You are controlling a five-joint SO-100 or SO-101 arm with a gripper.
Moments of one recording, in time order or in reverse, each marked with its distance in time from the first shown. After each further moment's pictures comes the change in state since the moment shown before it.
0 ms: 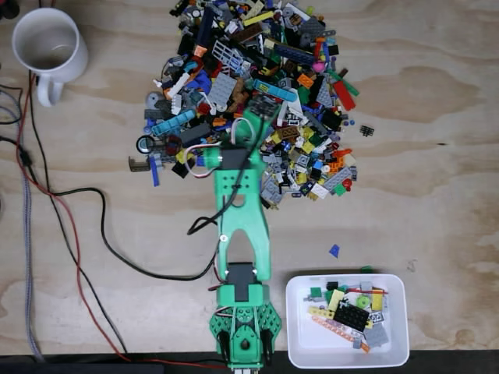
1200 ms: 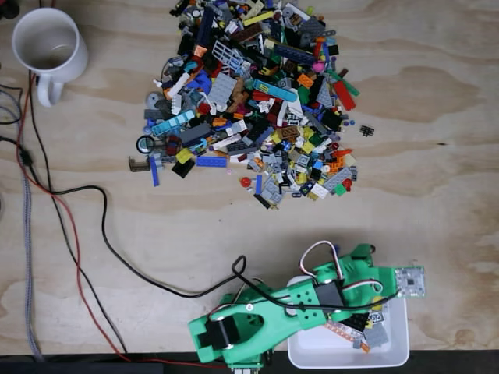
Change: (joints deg) arm 62.1 38.8 37.2 -18.5 -19.7
